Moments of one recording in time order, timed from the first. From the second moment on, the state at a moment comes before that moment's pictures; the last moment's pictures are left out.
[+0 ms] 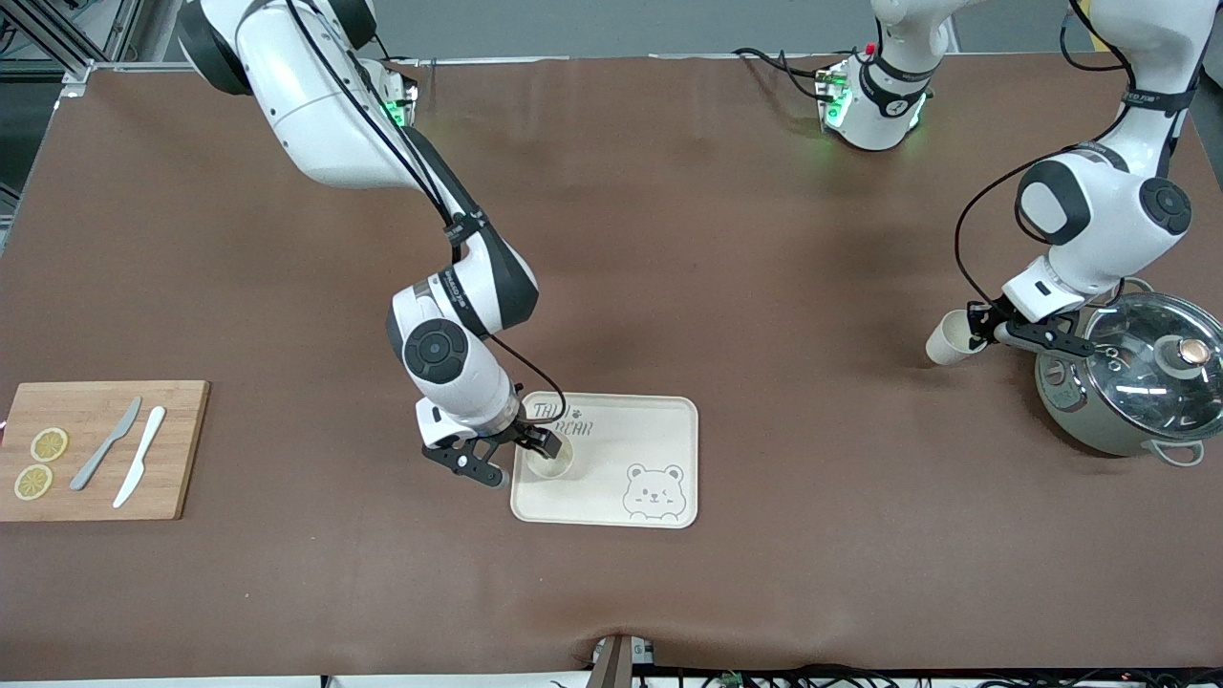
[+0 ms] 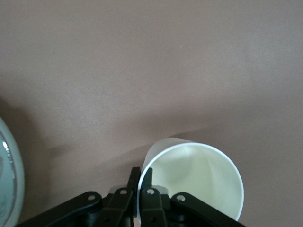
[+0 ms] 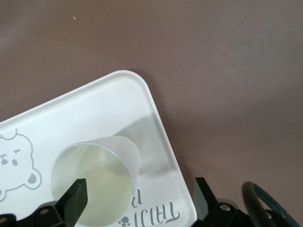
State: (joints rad) left arm 0.35 0.18 -0.19 -2.42 -0.23 2.71 0.67; right arm 0.50 0.83 0.00 -1.32 0.06 2.30 0.88
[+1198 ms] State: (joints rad) left arm 0.35 0.23 -0.19 -2.42 -0.23 2.72 0.67; right arm 0.50 0.87 0.00 -1.32 0.04 2.32 0.88
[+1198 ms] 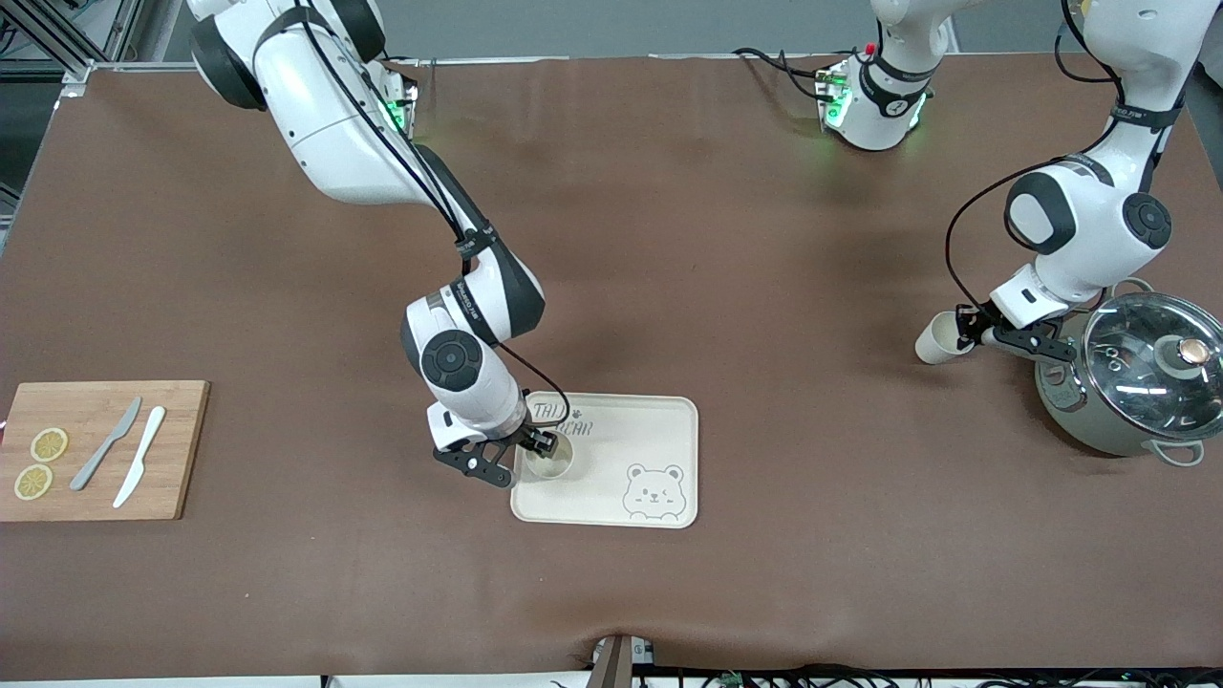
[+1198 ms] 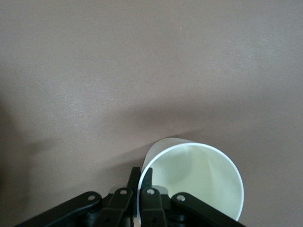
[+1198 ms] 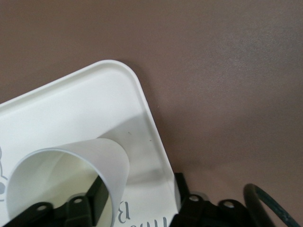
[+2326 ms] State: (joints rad) left arm 0.35 0.23 -0.19 -2.42 -0.23 2.76 0.67; right arm 0.51 0.87 0.00 -1.32 0.04 2.32 0.88
